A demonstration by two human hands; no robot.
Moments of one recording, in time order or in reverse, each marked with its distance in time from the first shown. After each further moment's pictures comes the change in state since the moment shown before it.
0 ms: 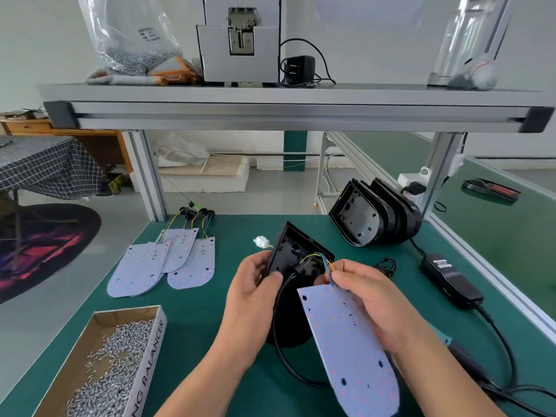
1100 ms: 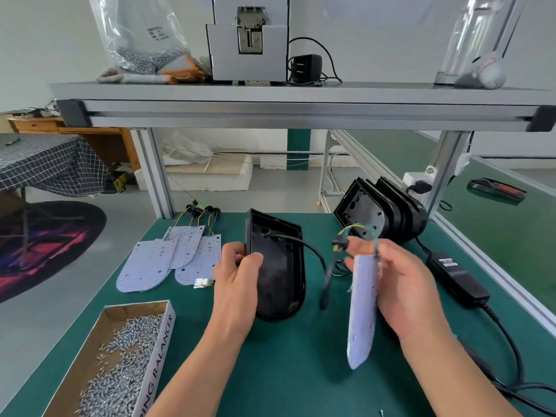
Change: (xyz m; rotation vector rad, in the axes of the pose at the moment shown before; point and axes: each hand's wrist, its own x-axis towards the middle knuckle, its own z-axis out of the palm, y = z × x) left_hand 0.017 0.003 -0.025 0.081 0.142 0.030; right_hand 0.011 -0.005 -0.016 0.276 0.288 -0.292
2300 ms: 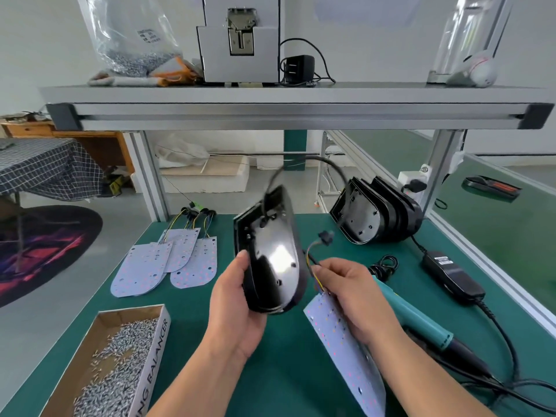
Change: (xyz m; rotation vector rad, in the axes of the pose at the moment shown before) left_hand -0.006 0.003 0.017 -0.707 -0.014 -0.323; right_hand -0.008 0.037 0.032 -0.530 -0.101 0.062
